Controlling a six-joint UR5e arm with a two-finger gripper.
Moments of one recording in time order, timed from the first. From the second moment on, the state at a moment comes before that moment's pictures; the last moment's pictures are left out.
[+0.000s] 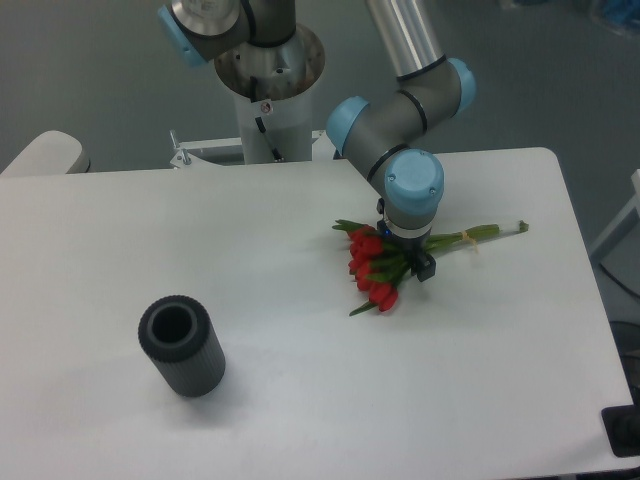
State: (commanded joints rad) arm 2.65 -1.97 -1.94 -0.87 1.74 1.77
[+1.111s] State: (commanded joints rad) arm 2.65 -1.94 -1.87 -0.89 1.74 1.77
